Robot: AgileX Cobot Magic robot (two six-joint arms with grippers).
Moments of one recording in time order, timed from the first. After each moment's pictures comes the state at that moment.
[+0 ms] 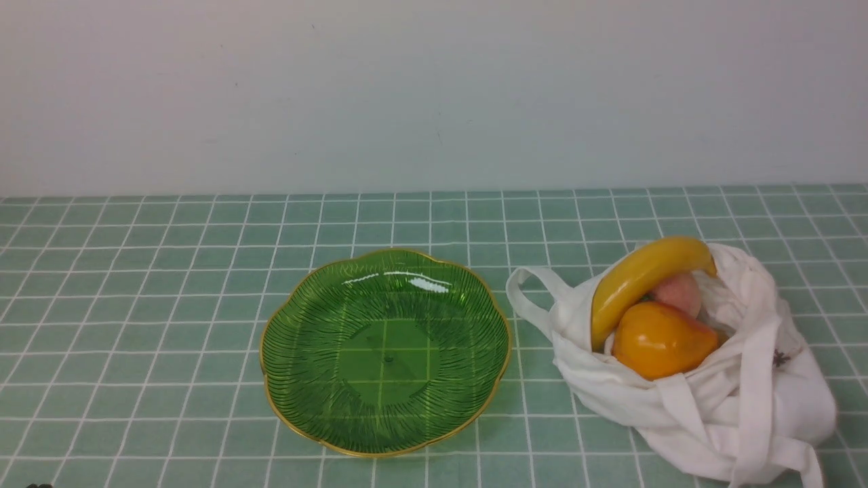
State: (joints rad) right arm 0.01 -0.01 0.02 0.02 0.39 -0.03; left arm -0.04 -0.01 0.03 0.02 0.38 -0.01
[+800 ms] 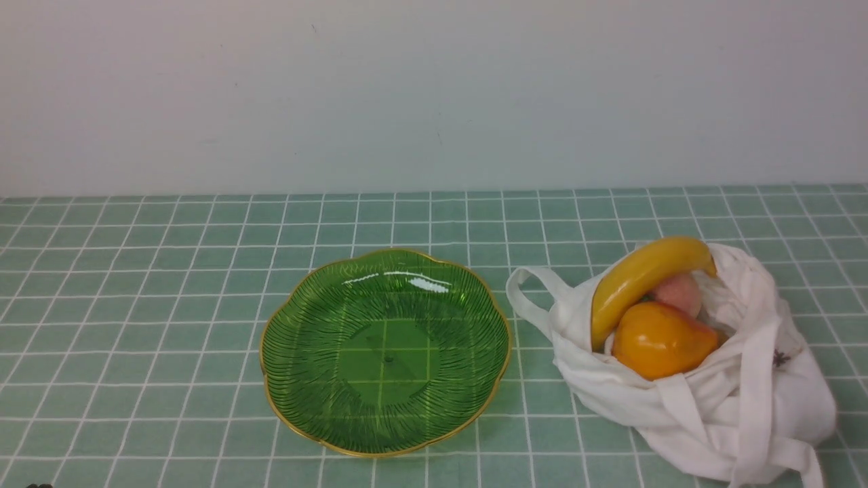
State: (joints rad) right arm 0.01 -0.01 0.03 0.50 0.12 0.12; left arm -0.04 -0.01 0.03 0.02 0.38 -0.01
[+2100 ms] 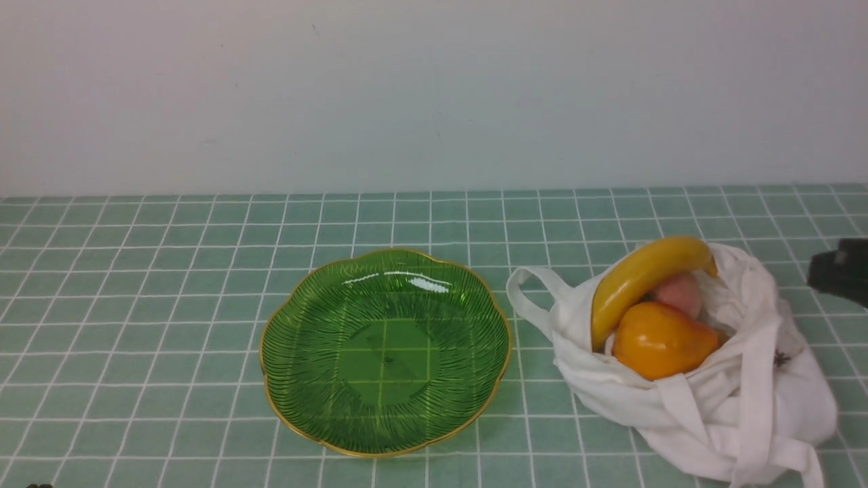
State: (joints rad) right arm 0.02 1.04 -0.84 0.46 0.78 -0.12; left arm -0.04 -0.01 0.03 0.02 0.38 -0.01
